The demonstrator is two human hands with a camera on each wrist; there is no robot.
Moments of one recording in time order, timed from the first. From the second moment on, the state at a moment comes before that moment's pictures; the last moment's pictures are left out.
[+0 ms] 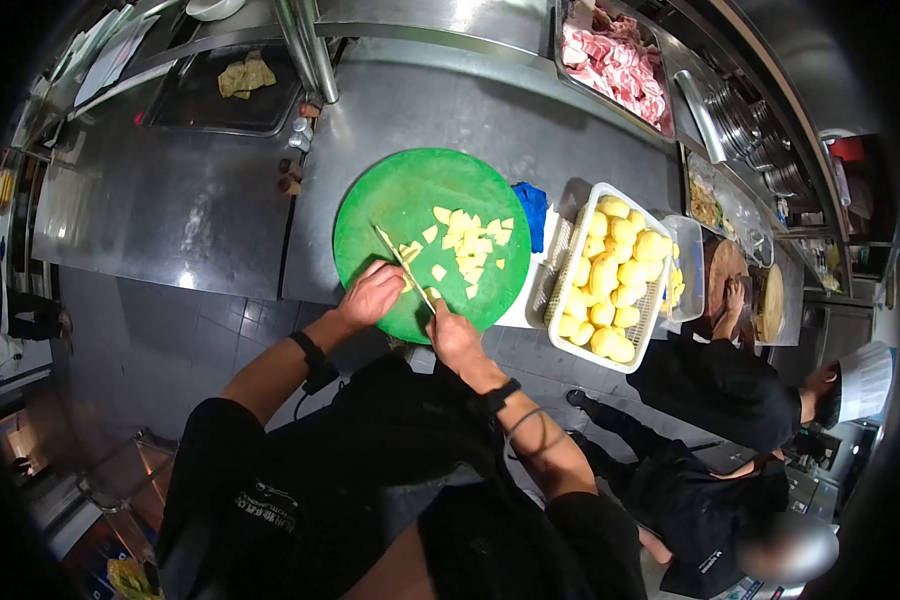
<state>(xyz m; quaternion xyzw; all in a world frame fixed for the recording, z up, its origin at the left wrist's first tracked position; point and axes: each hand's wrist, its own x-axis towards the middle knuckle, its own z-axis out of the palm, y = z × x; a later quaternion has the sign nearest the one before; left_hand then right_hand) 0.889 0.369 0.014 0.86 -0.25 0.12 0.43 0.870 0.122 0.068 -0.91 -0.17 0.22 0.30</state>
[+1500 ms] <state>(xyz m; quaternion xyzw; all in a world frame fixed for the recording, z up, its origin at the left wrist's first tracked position) 0.873 0.364 -0.011 0.87 -0.21 0.15 0.42 0.876 0.116 0.111 -0.91 -0.20 0.24 0.28</state>
